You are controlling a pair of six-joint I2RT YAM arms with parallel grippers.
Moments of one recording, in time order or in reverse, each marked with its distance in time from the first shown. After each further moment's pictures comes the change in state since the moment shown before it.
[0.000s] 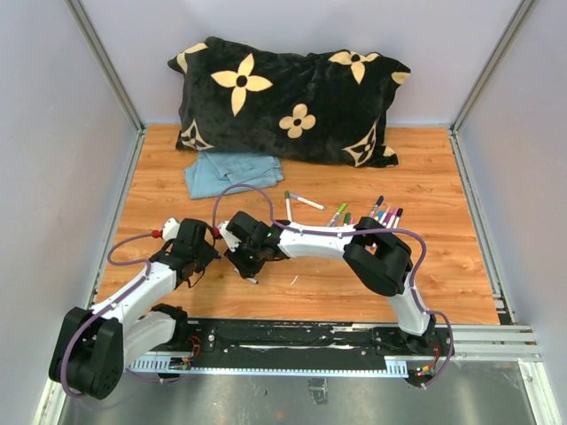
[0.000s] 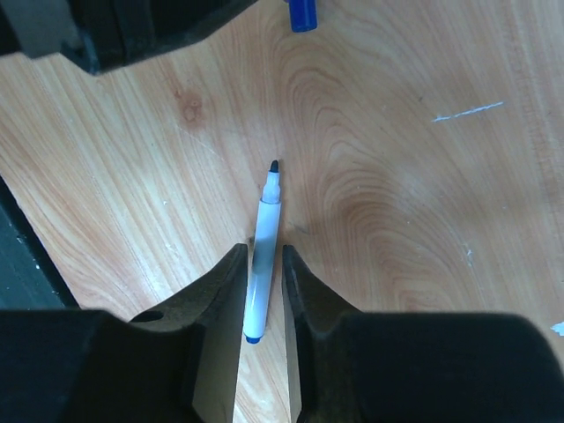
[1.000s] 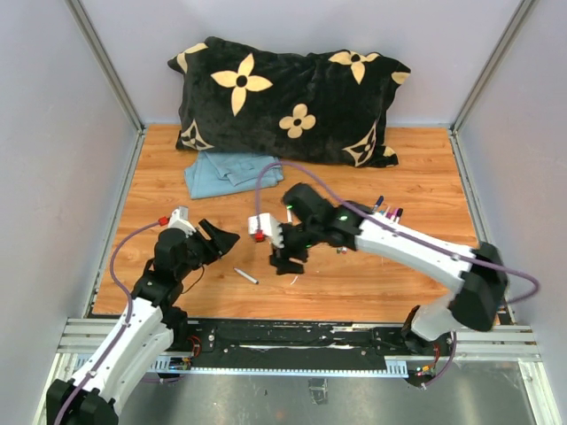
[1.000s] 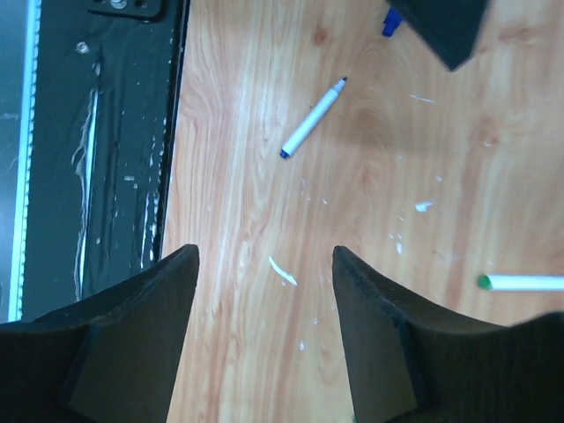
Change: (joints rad) left arm 0.002 -0.439 -0.066 0.135 0.387 0.194; right arm -0.078 -0.517 -0.148 -0.271 -0.245 -0.571
